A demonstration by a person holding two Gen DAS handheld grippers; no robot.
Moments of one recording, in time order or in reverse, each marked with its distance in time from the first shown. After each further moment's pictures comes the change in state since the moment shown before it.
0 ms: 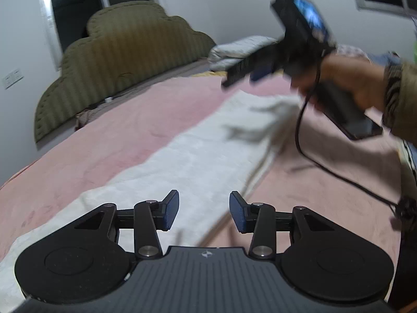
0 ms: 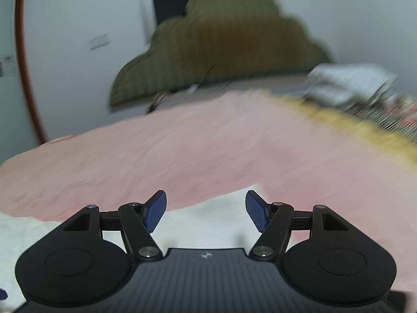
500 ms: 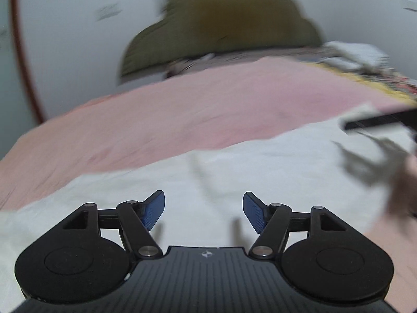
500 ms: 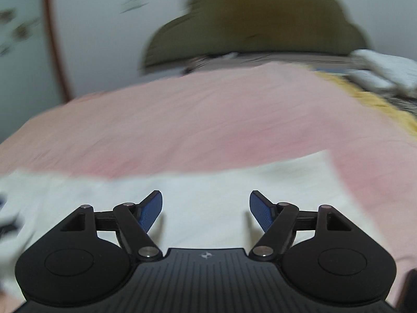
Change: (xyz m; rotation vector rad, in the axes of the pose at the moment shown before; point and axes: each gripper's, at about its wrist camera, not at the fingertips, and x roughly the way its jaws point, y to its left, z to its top) left arm 0.019 0.100 -0.004 -0.355 0.190 0.363; right arm -0.009 0.072 -0.034 -0.185 0.136 0.130
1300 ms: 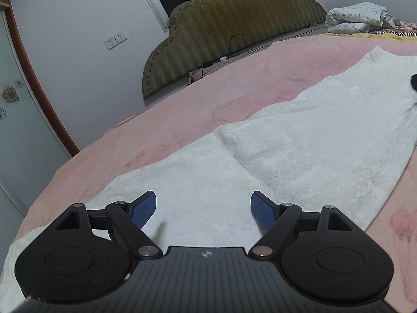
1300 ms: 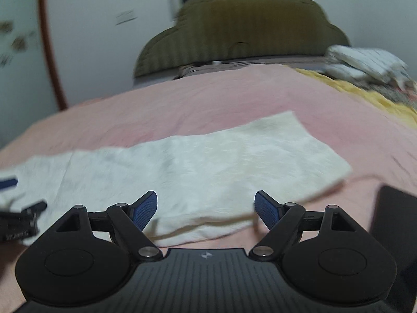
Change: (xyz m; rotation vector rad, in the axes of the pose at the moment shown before) left arm -0.009 -0.015 -0.044 0.229 -0.087 0.175; right arm -0.091 -0.010 -0.064 0.217 -0.124 -0.126
